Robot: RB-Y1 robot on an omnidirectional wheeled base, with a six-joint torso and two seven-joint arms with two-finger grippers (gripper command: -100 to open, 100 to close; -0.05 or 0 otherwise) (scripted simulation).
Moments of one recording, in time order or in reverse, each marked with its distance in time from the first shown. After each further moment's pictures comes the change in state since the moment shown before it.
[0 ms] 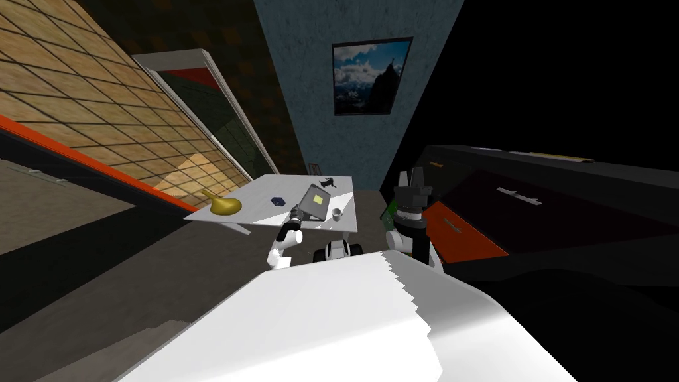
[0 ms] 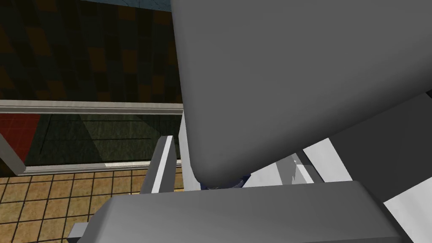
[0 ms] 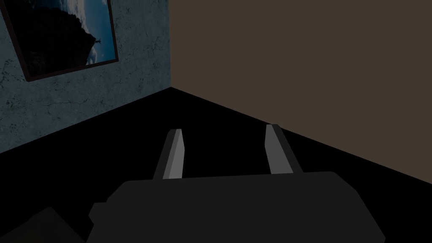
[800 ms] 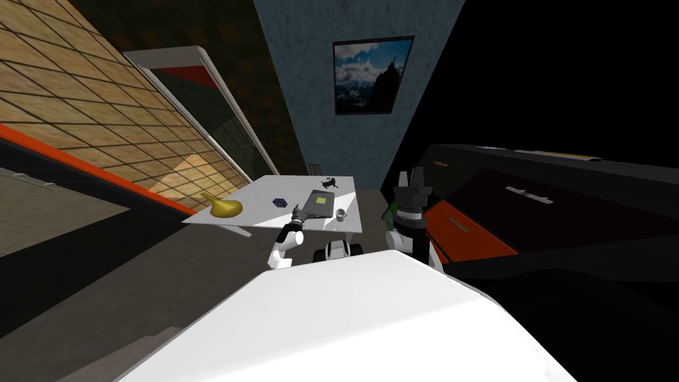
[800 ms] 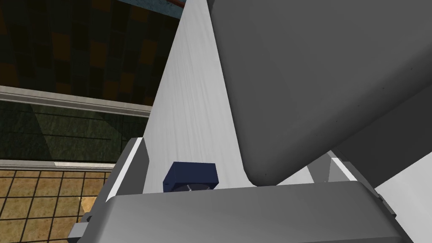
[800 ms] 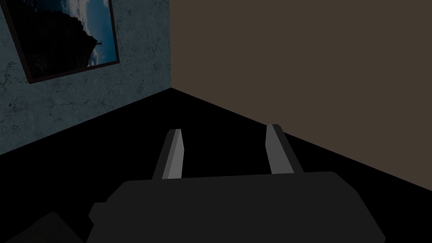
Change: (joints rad) left arm 0.022 -0.008 -0.018 -0.010 0.092 0.044 0.079; right arm 0.000 0.000 0.000 0.000 0.000 0.000 0.000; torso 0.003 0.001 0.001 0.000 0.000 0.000
